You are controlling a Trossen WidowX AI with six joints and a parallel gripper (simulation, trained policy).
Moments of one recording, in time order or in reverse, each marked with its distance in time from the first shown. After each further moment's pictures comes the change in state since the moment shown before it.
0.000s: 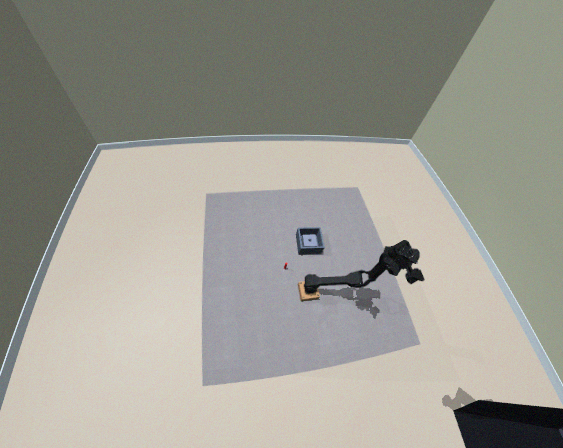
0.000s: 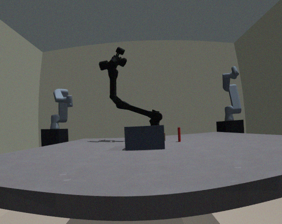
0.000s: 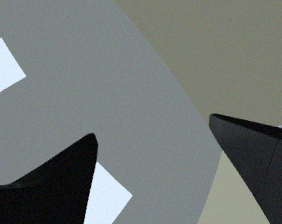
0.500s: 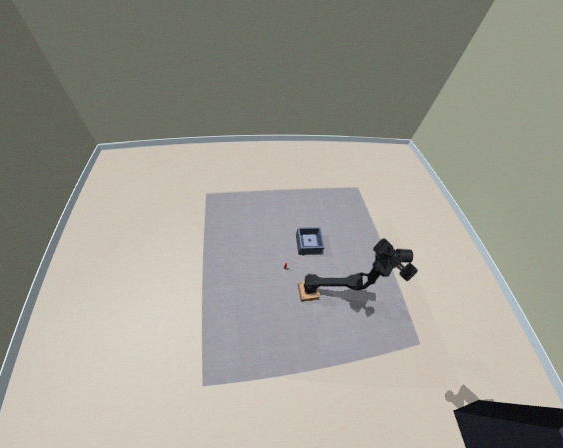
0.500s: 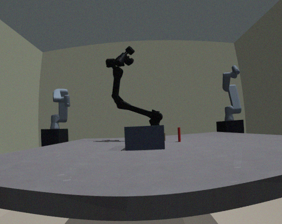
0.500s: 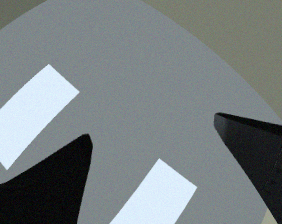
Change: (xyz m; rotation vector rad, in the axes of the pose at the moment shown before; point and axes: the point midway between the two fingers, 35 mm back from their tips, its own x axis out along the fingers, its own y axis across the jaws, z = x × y) arm 0.008 0.060 0.045 0.305 0.001 0.257
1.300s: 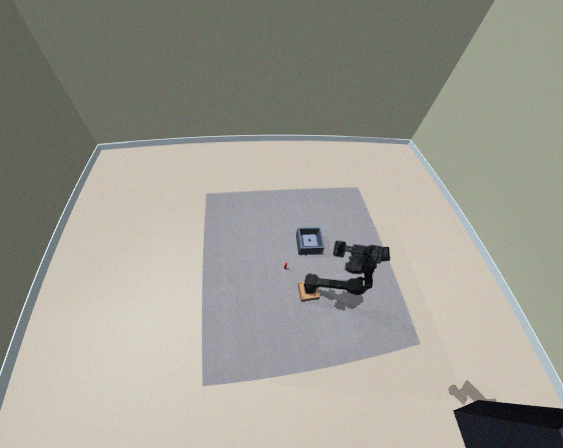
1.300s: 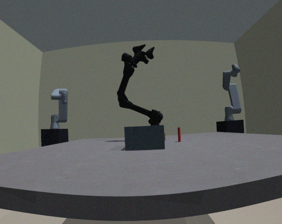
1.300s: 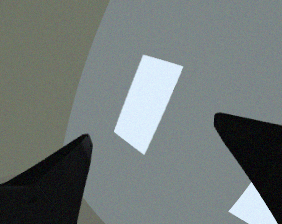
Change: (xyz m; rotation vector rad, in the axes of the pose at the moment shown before) arm -0.002 0.156 0.077 0.588 0.109 0.567
